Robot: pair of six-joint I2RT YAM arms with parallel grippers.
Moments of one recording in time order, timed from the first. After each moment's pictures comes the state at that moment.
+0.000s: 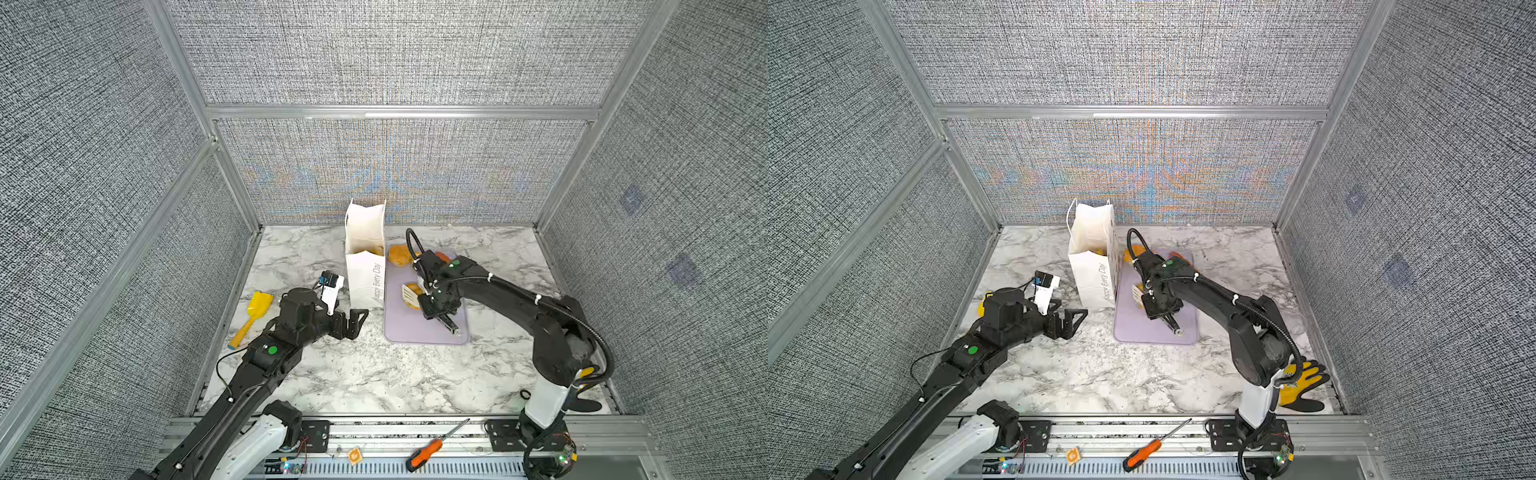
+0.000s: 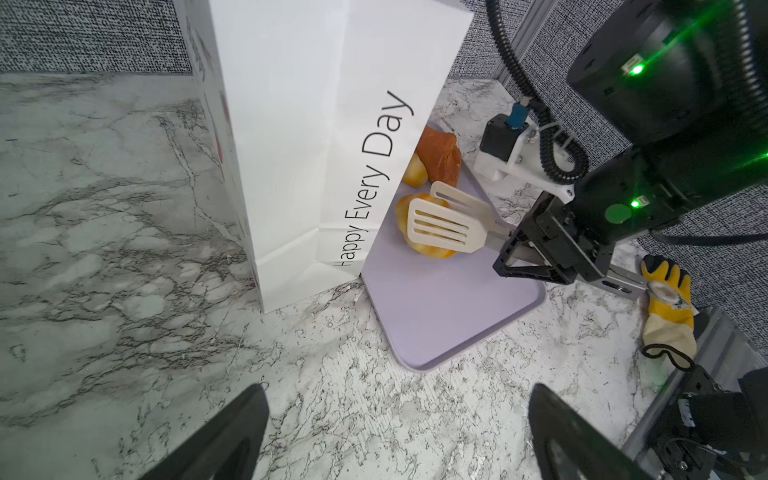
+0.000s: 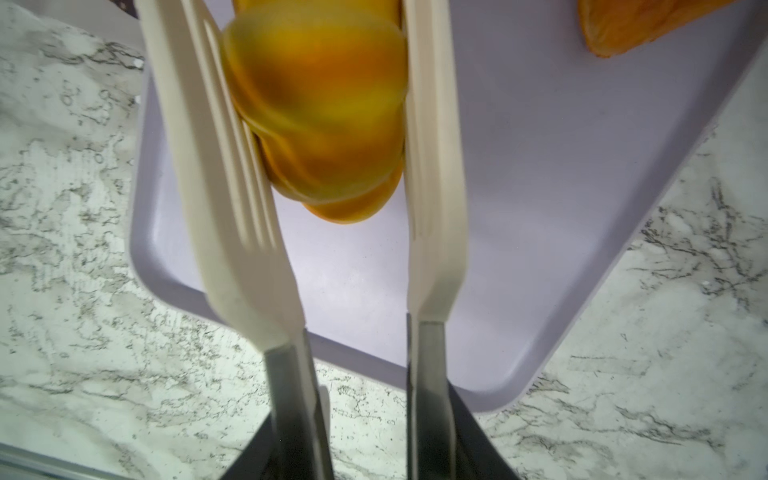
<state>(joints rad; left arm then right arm) -0.47 0.81 0.70 -0.42 0.26 -0.22 0.67 1.80 1.47 -1.04 0.05 0.32</state>
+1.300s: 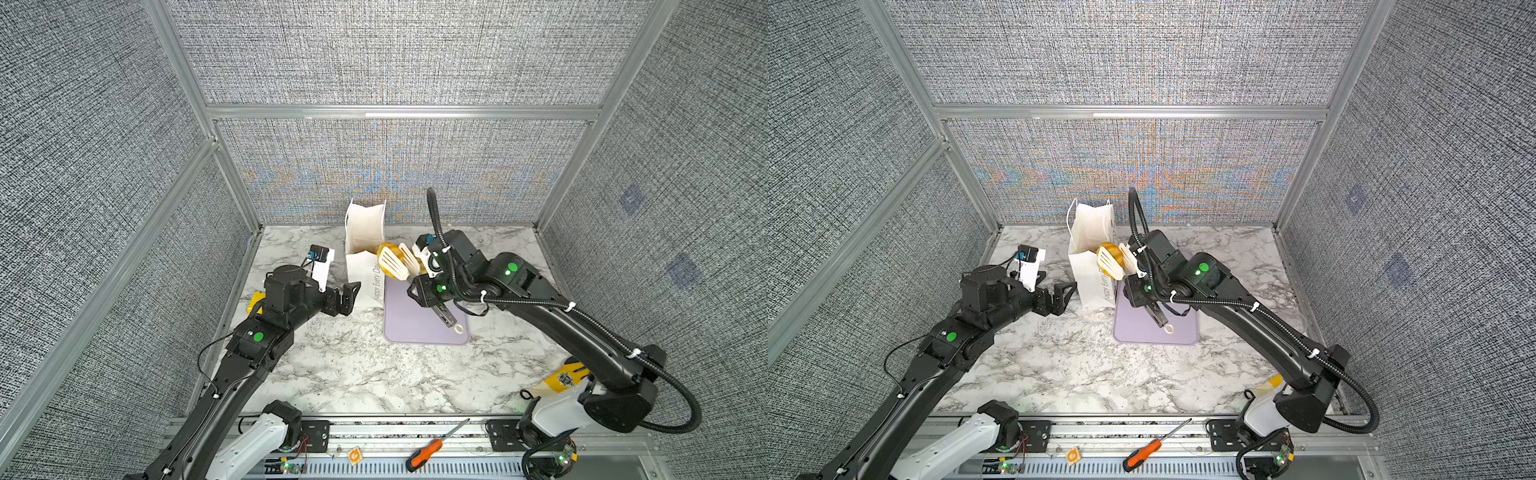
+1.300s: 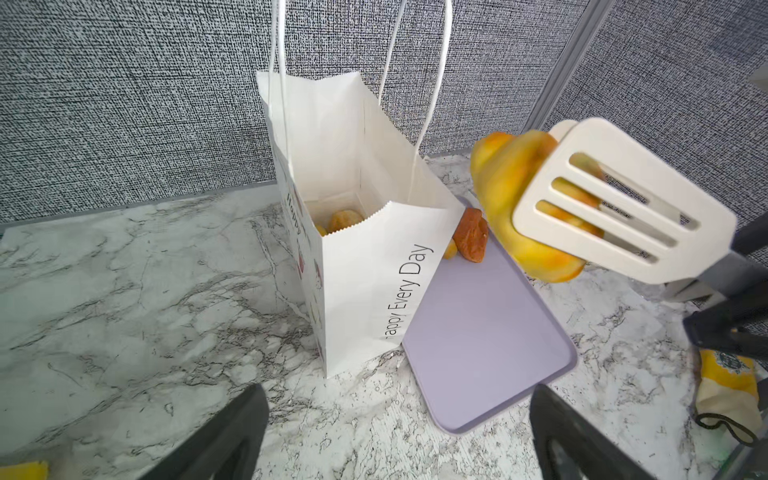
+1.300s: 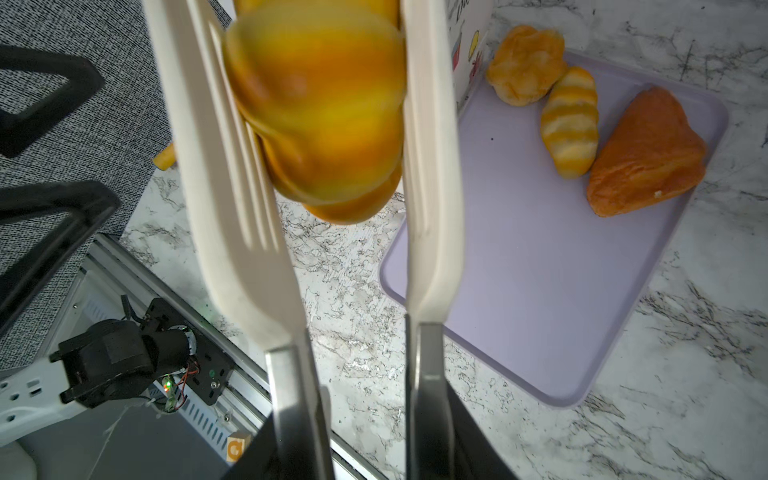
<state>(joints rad) -0.44 0.88 0.98 -0.53 0.14 -0.13 0.86 1.50 1.72 -1.08 0.03 0.43</state>
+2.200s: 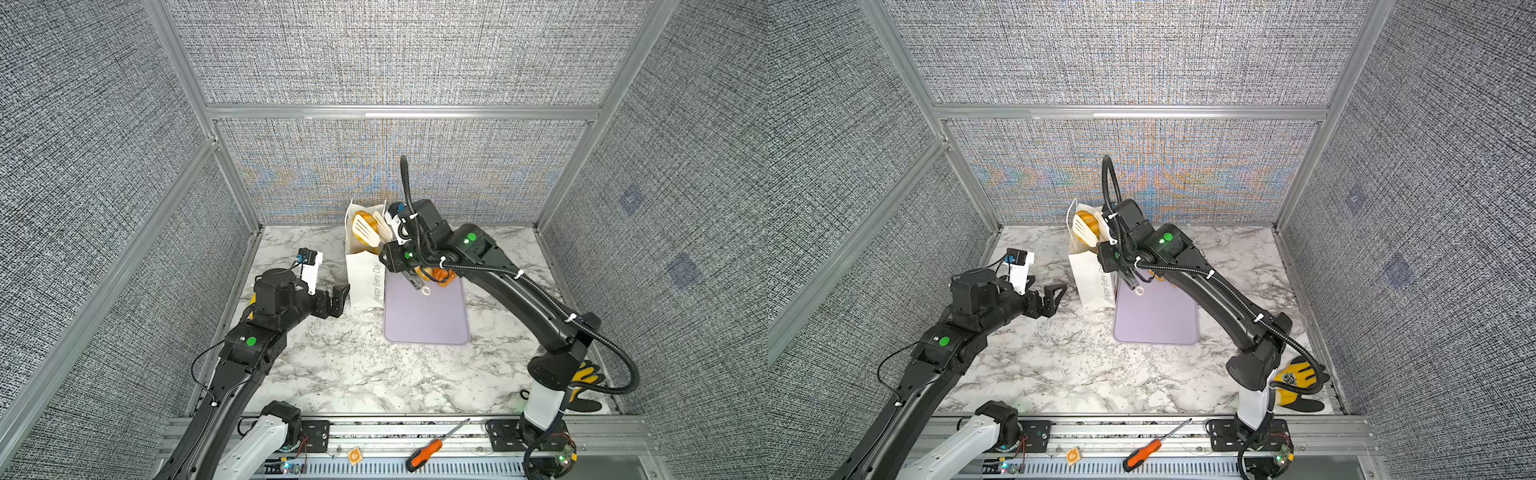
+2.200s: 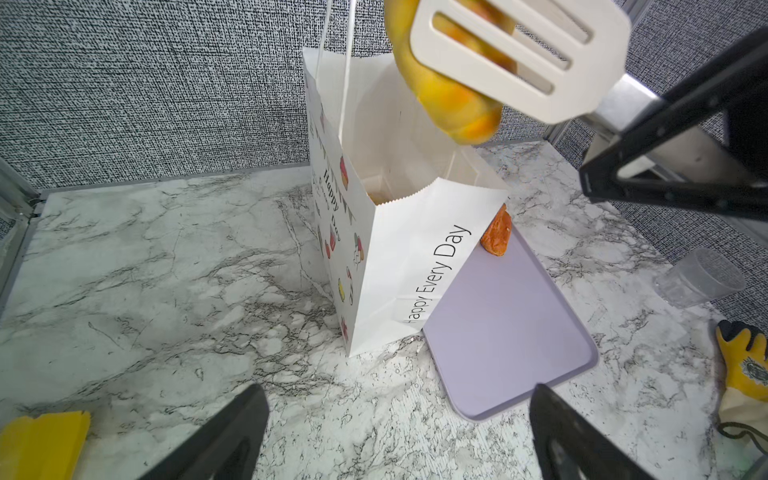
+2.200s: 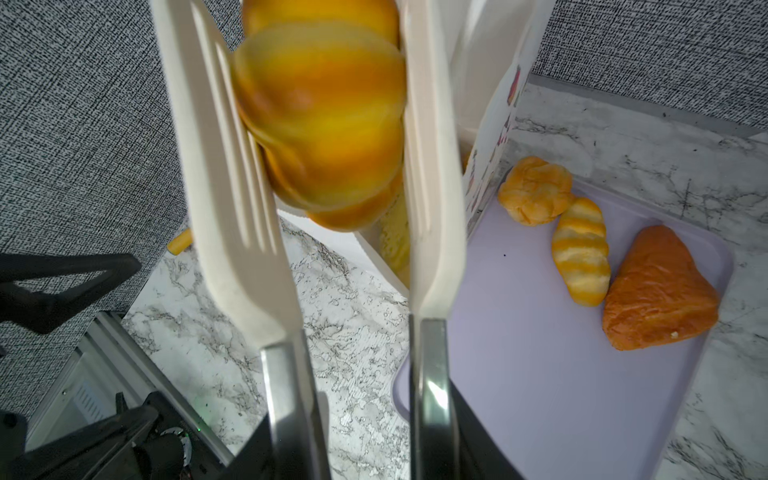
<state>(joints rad) -0.34 0.84 0.95 -0.57 0.19 -0.12 0.83 1.85 2.13 -1.03 0.06 0.37</state>
